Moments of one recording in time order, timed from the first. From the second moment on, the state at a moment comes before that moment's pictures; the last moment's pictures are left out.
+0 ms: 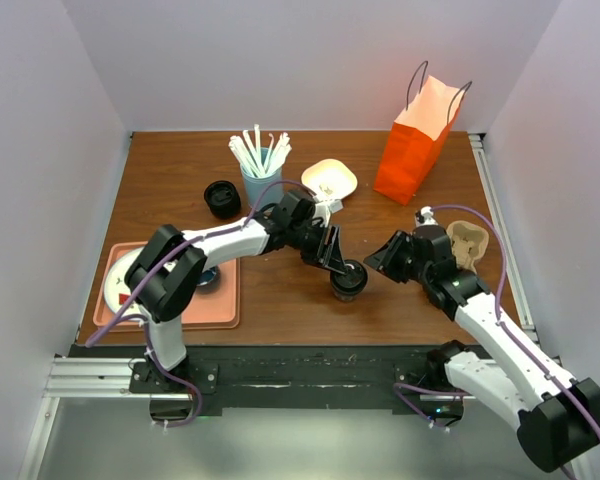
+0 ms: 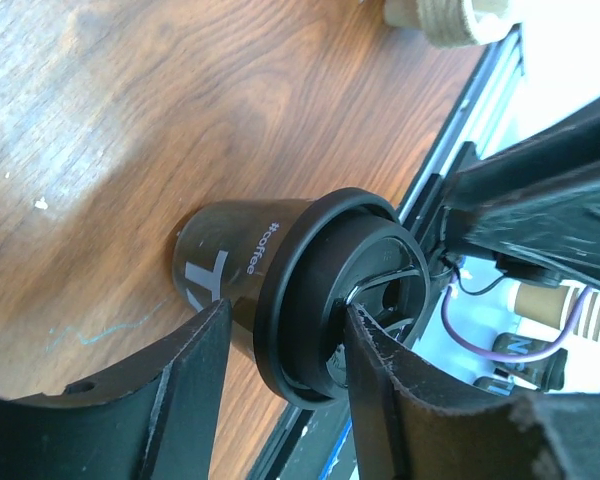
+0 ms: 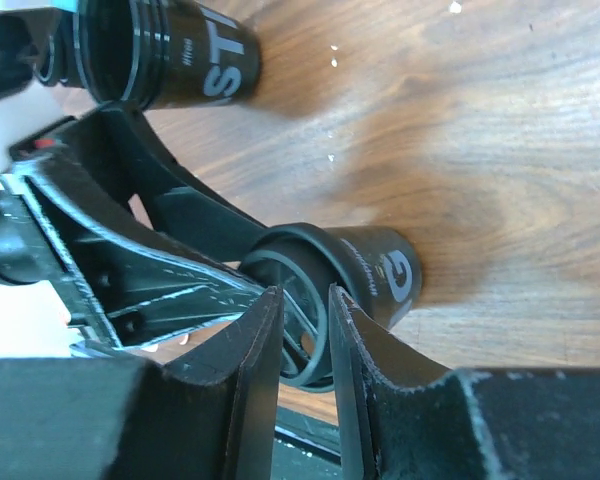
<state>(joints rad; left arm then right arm) -0.73 1.86 1.19 -0.16 0.64 -0.52 0.41 0.87 0.60 -0.37 -0.09 0.88</state>
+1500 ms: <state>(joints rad) -0.70 1.91 1.43 -0.50 0.65 -0.43 0.41 1.00 0.73 -0.52 -0.18 0.68</state>
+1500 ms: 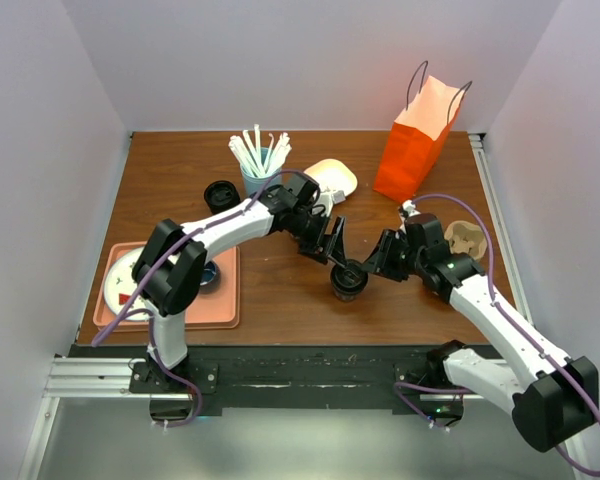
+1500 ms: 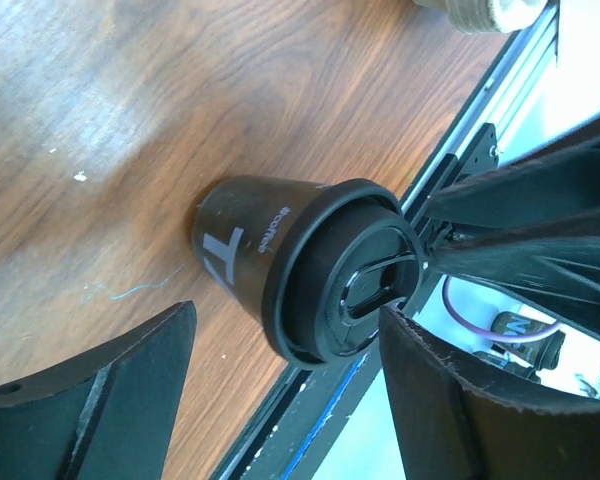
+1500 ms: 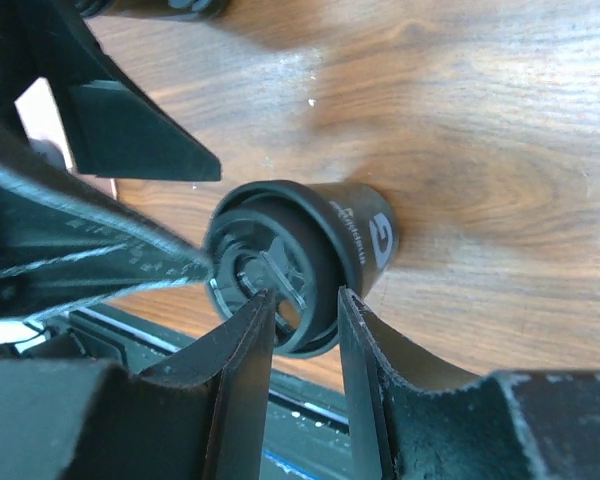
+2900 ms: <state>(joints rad) -0.66 1.79 1.30 -0.44 0.54 -0.40 0.44 1.13 0.88 -0.51 -0.30 0.70</state>
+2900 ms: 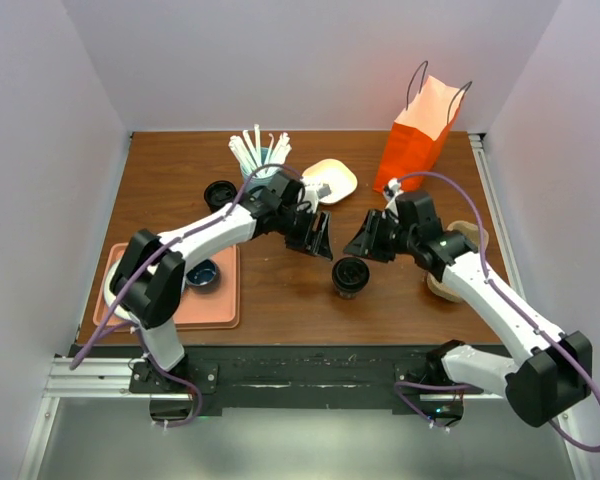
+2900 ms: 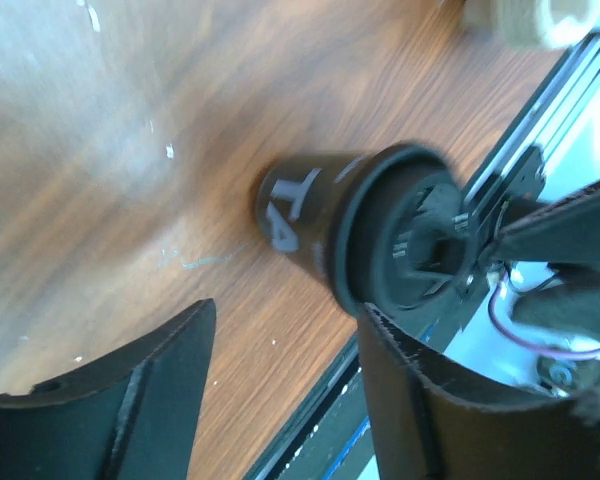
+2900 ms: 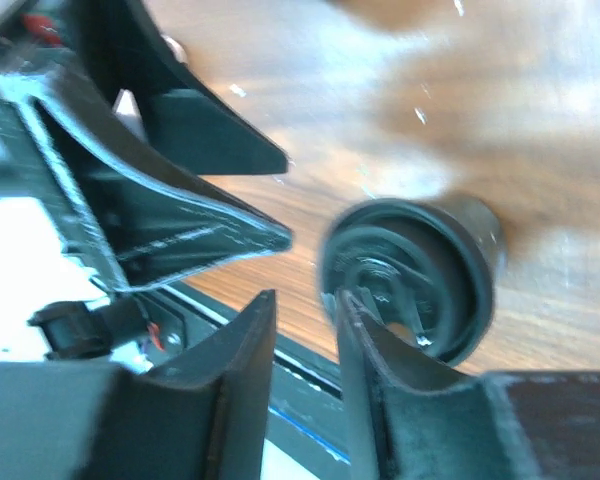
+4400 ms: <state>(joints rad) -0.58 1.15 1.05 -0.60 -0.14 -0.41 0.82 1.34 1.07 -0.77 0.29 0.44</state>
